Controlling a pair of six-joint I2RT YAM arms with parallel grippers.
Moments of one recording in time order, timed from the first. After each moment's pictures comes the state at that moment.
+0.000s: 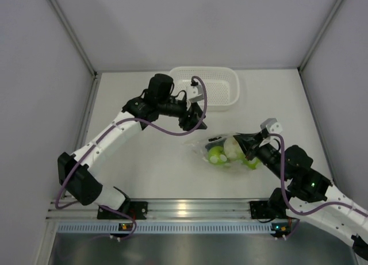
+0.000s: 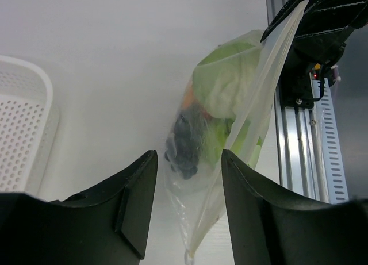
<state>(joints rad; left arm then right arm) -0.63 1.45 1.41 -0.47 0.84 0.32 0.94 0.42 0.62 -0.17 0.26 0.07</state>
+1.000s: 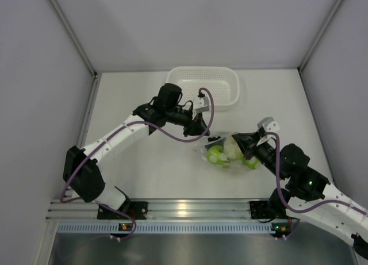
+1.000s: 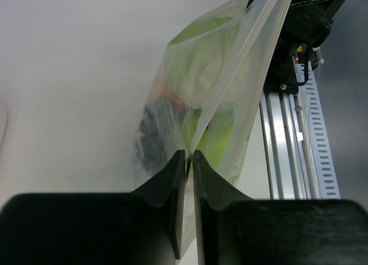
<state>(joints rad) -0.68 1.50 1.30 -0.39 0.89 0.33 0.94 0.45 0.62 -0.16 0.26 0.06</state>
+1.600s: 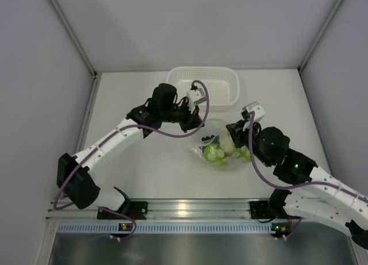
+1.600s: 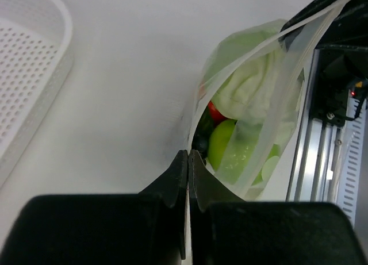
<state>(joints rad) -0.68 1.44 1.28 -0.36 0.62 0.15 0.93 0.71 0.79 -0.23 0.37 0.12</state>
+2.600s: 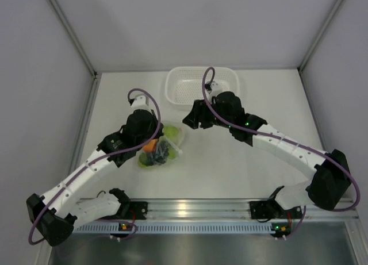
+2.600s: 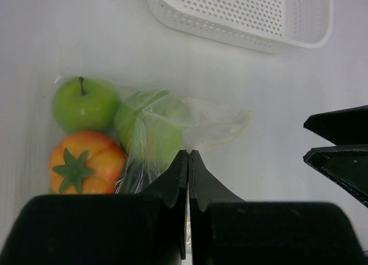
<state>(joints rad) -0.68 1.01 0.98 -0.51 -0.34 -0.65 0.76 1.37 1.13 -0.14 -0.14 0.52</state>
